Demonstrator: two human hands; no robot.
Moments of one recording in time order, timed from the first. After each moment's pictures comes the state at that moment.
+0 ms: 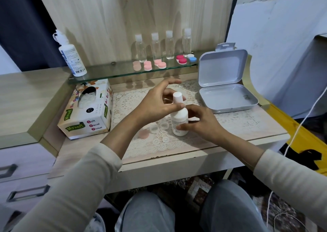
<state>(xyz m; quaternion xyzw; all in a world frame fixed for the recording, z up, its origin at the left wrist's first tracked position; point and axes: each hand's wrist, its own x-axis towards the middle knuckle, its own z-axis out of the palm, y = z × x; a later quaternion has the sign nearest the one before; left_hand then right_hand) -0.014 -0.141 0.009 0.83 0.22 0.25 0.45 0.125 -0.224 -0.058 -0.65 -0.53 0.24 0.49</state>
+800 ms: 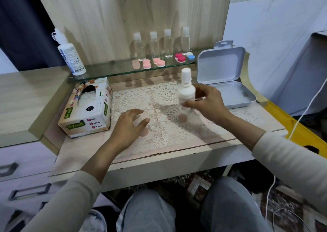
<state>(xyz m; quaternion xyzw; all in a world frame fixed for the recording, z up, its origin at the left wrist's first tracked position) -0.078 -0.113 -0.067 0.85 0.42 0.23 0.24 0.142 -0.213 -0.031 -0.69 -0.48 0.15 0.52</state>
